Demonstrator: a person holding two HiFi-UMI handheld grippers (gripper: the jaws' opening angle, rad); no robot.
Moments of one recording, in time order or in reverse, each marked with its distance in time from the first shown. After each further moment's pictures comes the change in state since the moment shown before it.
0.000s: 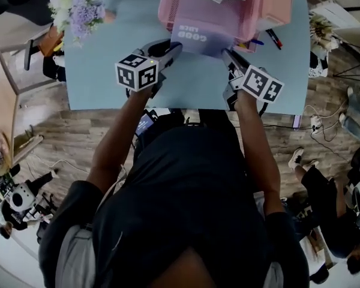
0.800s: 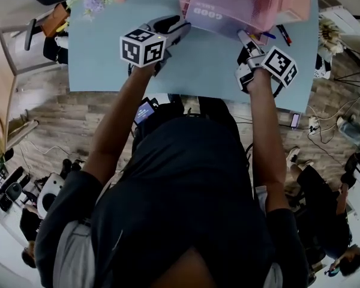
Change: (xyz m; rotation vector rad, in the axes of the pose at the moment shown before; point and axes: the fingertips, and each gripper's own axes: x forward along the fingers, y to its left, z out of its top) left arm -0.015 0.017 0.014 0.052 -0.044 0.002; right arm 0.014 0.006 0.020 0.226 -0.058 0.076
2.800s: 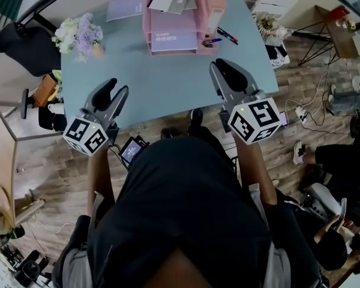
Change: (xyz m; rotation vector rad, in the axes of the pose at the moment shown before) left arm -0.249 -0.118 0.043 0.285 -0.292 -0.092; right arm -0.225 0.227 -0.069 -0.952 -0.419 -0.027
